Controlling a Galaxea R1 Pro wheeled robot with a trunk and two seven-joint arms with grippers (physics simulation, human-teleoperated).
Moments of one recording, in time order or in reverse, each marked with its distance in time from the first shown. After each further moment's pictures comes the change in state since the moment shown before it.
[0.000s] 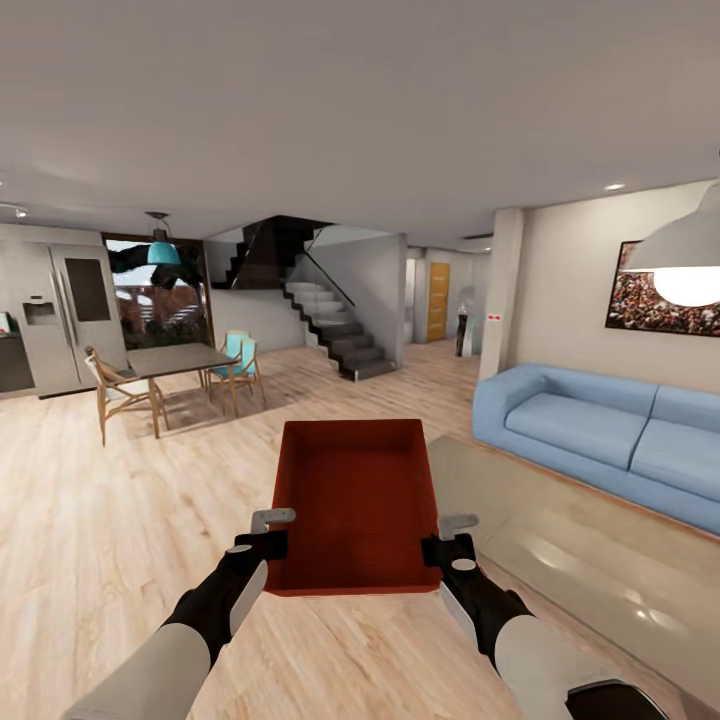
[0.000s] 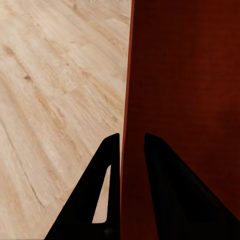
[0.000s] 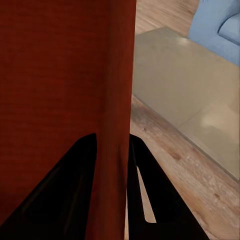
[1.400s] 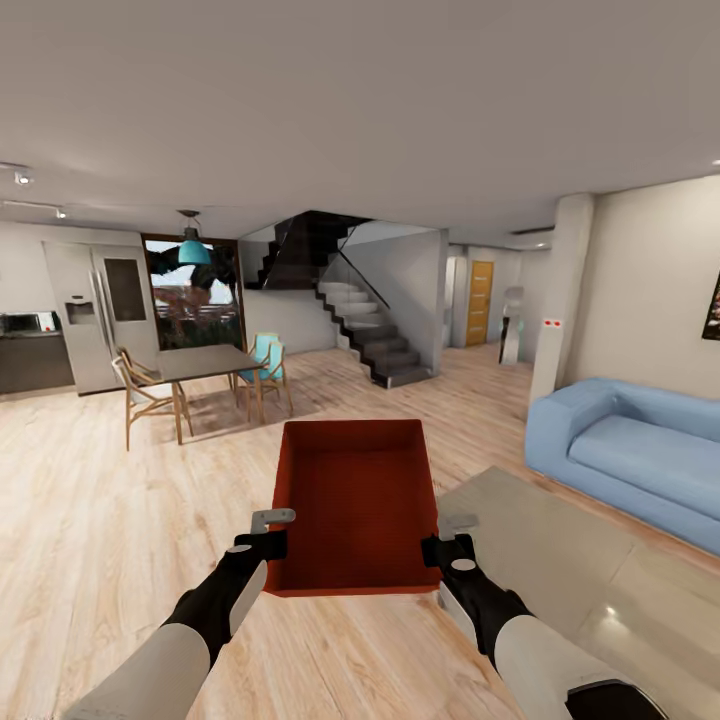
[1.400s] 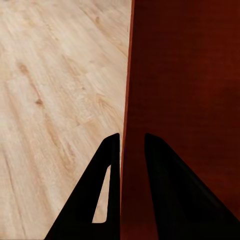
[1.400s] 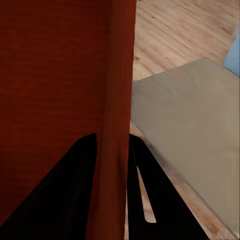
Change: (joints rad) left arm 0.000 0.001 0.000 -0.001 0.000 0.005 0.000; right arm 0.000 0.000 0.002 0.000 -0.002 0.003 0.000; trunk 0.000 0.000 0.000
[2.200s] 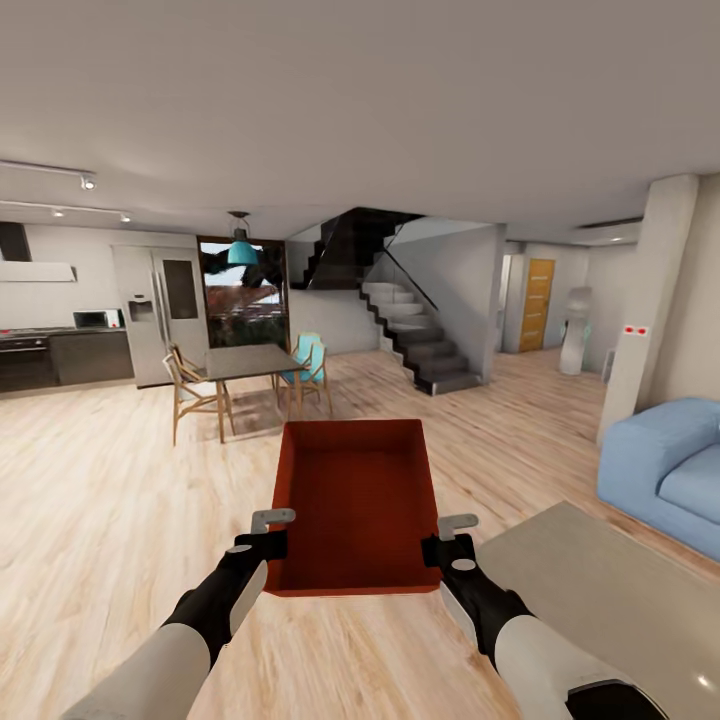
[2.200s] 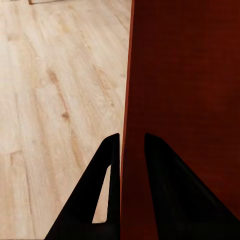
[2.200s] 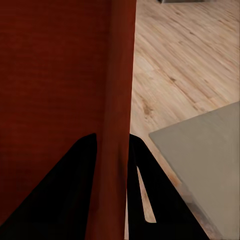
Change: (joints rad) left arm 0.000 -0.001 0.002 0.000 -0.002 0.000 0.000; right arm 0.000 -0.001 -0.001 0.000 0.001 0.000 0.001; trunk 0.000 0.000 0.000
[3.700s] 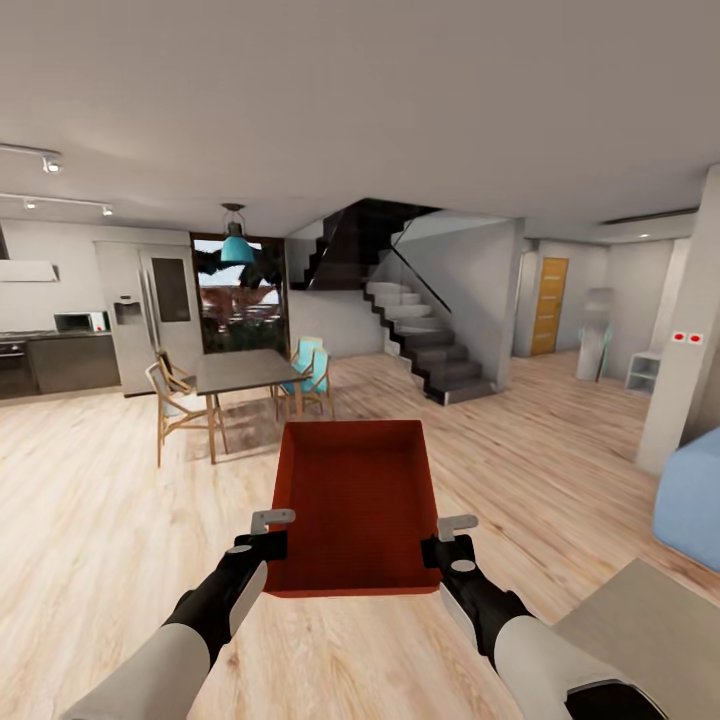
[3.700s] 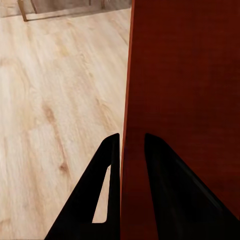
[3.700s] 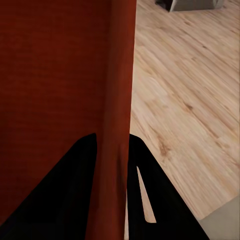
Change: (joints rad) left arm 0.000 0.002 -0.003 0.003 0.002 -0.001 0.000; right arm 0.000 0.002 0.001 0.007 -0.001 -0.004 -0.004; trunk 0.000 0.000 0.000
